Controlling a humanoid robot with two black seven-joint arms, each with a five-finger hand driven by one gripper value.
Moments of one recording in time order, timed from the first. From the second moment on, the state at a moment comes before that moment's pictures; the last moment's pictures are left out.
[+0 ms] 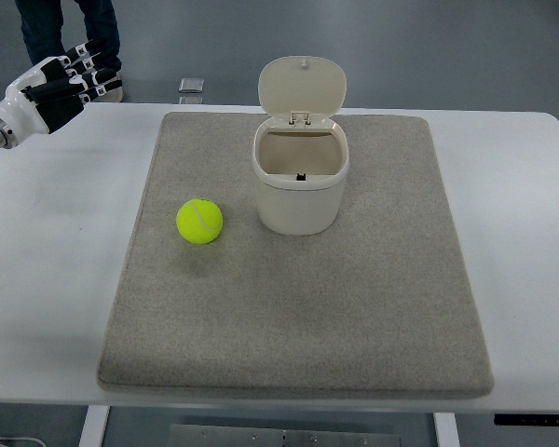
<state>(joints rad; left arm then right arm) -0.92 0.56 -0.53 -0.53 0.06 -0.59 -0.18 0.01 0.00 0.01 0.22 0.09 -0.12 0.26</state>
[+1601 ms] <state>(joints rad) -0.94 0.80 -0.52 -1.01 1.23 -0.58 -0.39 0.01 0.00 0.01 0.22 0.09 -0.12 0.26</state>
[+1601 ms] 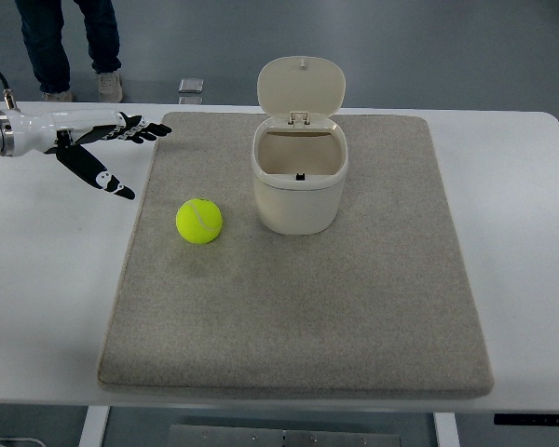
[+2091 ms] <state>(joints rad) -0.94 0.80 -0.51 -1.11 1.36 -0.57 -0.39 0.01 0.00 0.01 0.22 0.09 -0.12 0.26</state>
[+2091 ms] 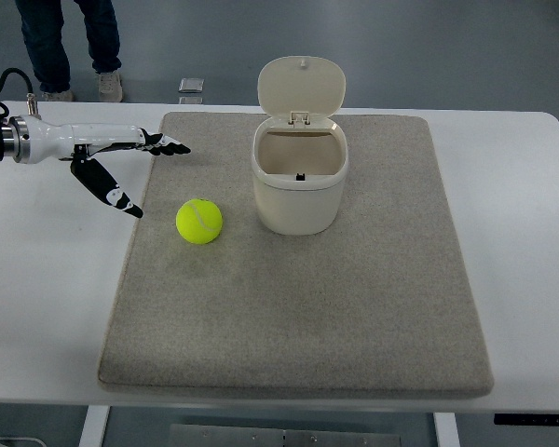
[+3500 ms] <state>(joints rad) -0.94 0.78 -0.51 -1.21 1.54 -0.51 -0.39 0.01 0.00 0.01 0.22 0.09 -0.12 0.26</state>
